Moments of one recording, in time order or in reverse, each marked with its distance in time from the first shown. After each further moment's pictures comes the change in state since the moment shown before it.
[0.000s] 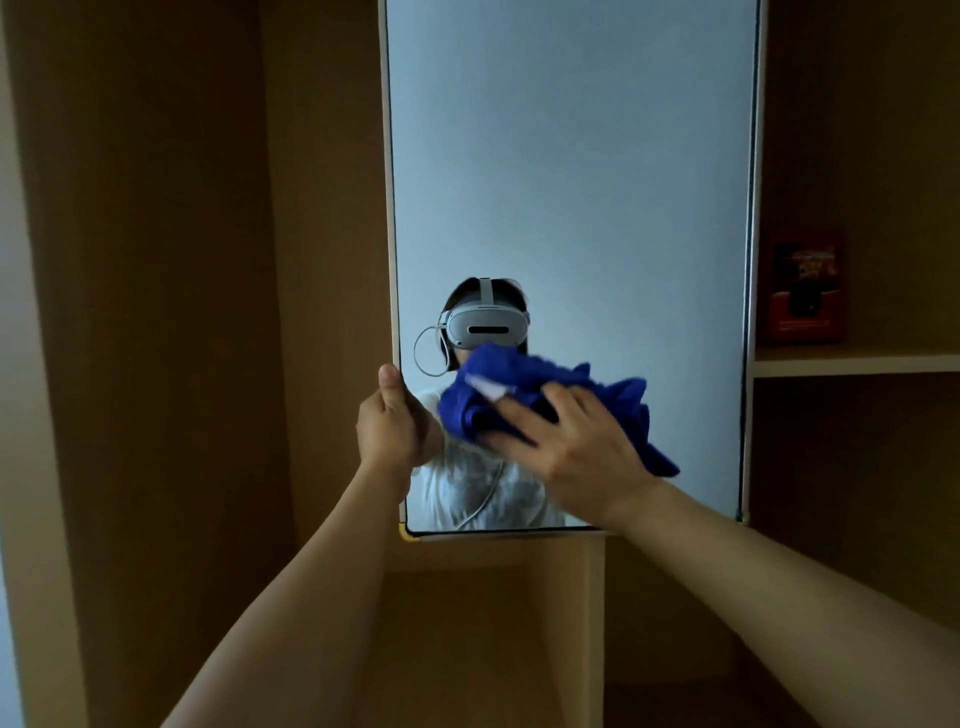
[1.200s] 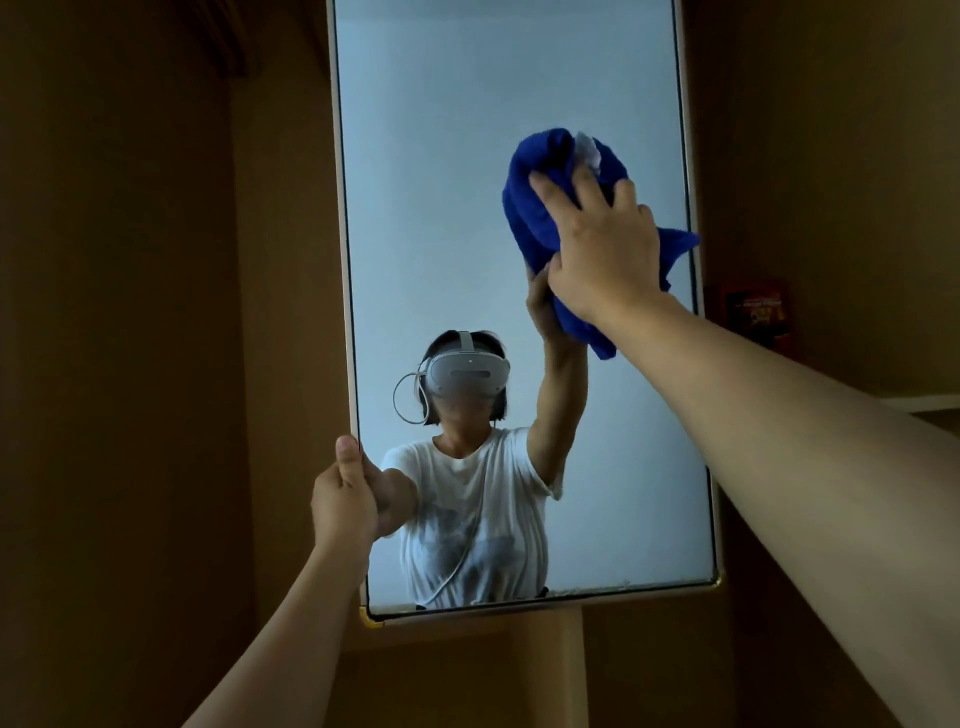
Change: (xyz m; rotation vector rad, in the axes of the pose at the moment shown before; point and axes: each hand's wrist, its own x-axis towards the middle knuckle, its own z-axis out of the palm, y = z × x) left_hand 0.004 -0.005 0.007 -0.001 0.124 -0.002; right_hand 0.111 0.164 -0.040 -0.101 0.046 0.699
